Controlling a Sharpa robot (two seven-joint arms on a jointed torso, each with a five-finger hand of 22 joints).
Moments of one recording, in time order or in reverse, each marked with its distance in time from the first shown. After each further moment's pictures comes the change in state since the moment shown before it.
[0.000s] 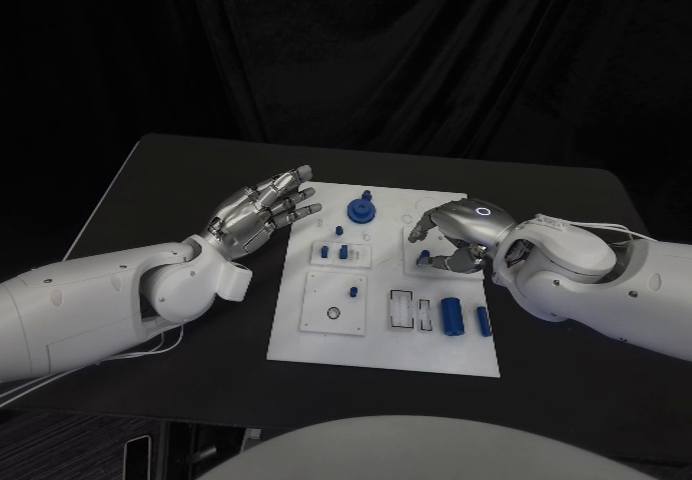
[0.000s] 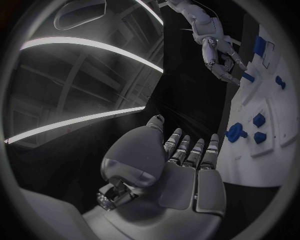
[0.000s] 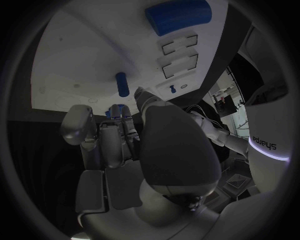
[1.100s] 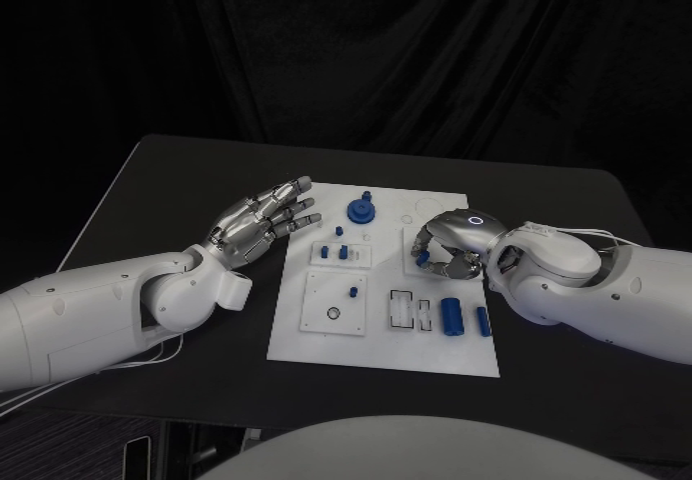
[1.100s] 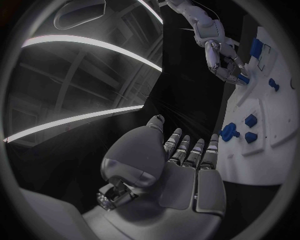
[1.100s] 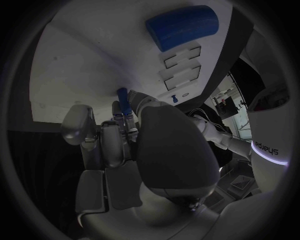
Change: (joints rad) left arm -0.031 -0.006 0.000 0.004 0.000 0.000 0.000; left_hand 0.000 0.000 0.004 -0.004 0.000 0.000 0.000 0.000 0.000 0.000 0.000 -0.001 0.000 0.000 0.000 0.000 0.000 0.000 0.000 0.000 0.000 0.000; right arm -0.031 0.035 0.000 -0.051 0.000 0.035 -0.004; right_hand 0.051 -0.003 0.090 -0.032 0.108 0.121 0.007 -0.007 0.005 0.136 -0.018 -0.085 0.000 -0.001 -0.015 -0.008 -0.019 0.000 -0.004 -0.018 -0.007 0.000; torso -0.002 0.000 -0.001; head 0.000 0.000
